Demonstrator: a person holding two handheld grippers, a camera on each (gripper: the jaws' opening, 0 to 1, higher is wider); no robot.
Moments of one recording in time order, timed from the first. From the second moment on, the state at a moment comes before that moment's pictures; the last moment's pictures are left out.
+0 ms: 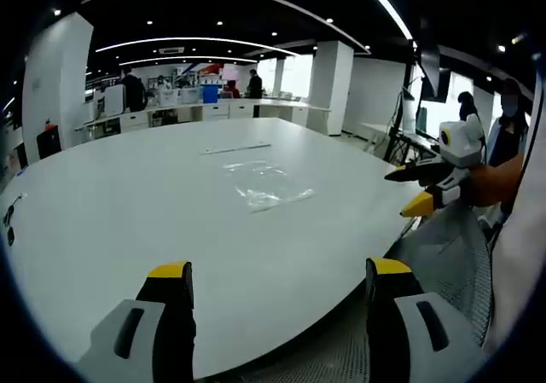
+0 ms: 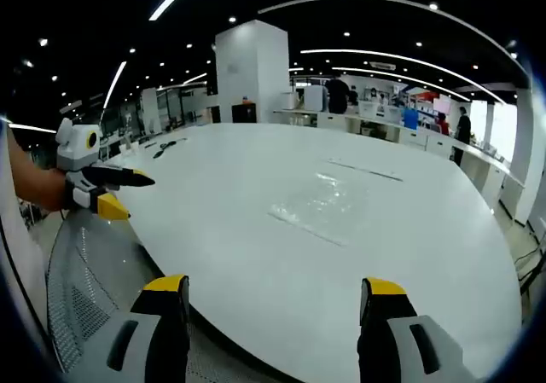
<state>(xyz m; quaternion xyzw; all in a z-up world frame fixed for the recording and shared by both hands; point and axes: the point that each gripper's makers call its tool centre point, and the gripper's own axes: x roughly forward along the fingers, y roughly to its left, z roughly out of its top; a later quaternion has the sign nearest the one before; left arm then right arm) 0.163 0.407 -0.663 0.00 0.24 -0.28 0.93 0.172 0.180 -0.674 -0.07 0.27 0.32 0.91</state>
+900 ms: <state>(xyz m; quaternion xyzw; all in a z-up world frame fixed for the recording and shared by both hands) 0.162 0.406 -0.661 0.00 0.24 -0.28 0.93 0.172 0.181 -0.675 -0.08 0.27 0.32 0.90</state>
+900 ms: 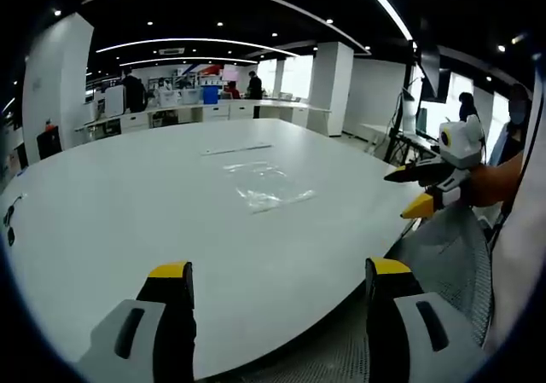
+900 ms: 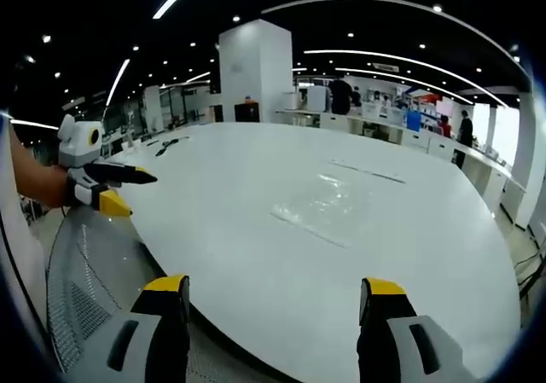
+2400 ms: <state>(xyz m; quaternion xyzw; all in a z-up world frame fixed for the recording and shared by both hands) 0.160 0.398 -0.654 0.00 0.23 -0.28 0.93 0.171 0.183 -0.674 -0.08 0.27 0.33 0.90</state>
